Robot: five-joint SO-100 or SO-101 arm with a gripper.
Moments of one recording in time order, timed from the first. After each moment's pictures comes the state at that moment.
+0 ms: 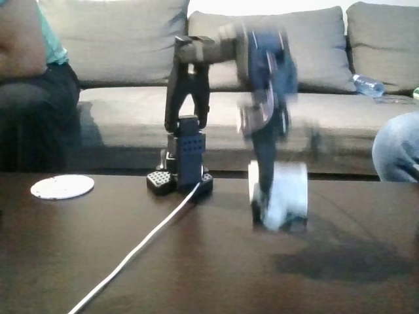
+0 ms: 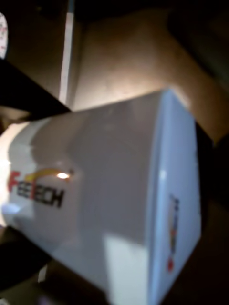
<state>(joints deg) -27.8 84.5 63.5 98.3 26.0</state>
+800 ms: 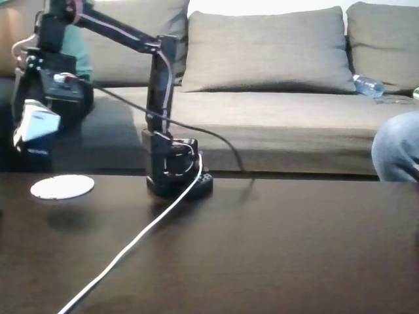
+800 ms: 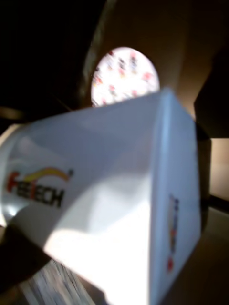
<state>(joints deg) 72.0 99.0 74.5 99.2 -20.7</state>
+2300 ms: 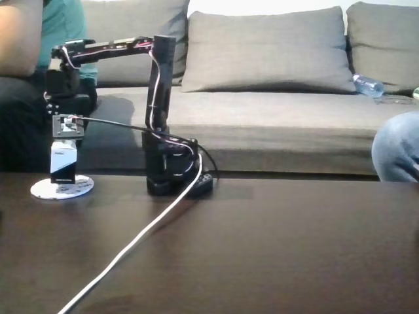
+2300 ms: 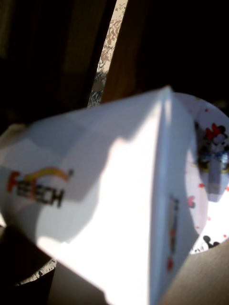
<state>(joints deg) 95.1 99.0 104.4 77.5 -29.1</state>
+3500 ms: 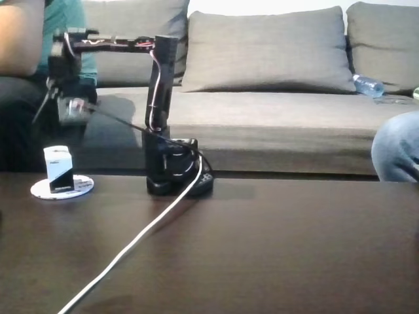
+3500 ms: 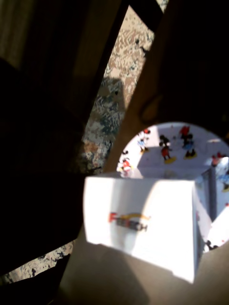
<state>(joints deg) 96.7 100.1 90.8 95.5 -33.3</state>
